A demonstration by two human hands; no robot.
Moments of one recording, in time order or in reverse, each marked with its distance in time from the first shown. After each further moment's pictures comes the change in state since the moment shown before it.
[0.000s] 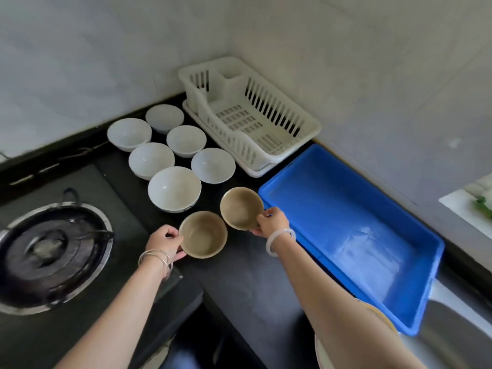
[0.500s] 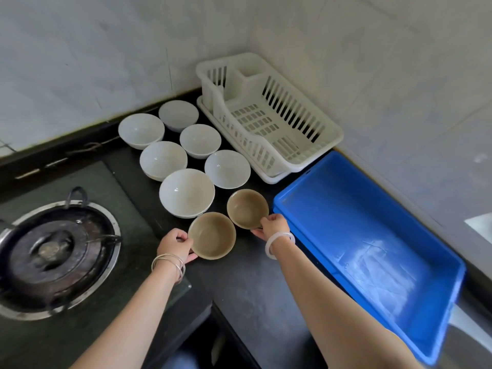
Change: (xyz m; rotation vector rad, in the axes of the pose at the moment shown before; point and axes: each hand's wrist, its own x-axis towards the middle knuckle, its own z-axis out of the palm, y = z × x) left_hand 0.028 -0.002 0.003 -0.071 0.016 -0.064; right_hand 0.033 -0.009 0.037 0.086 -0.022 0.176
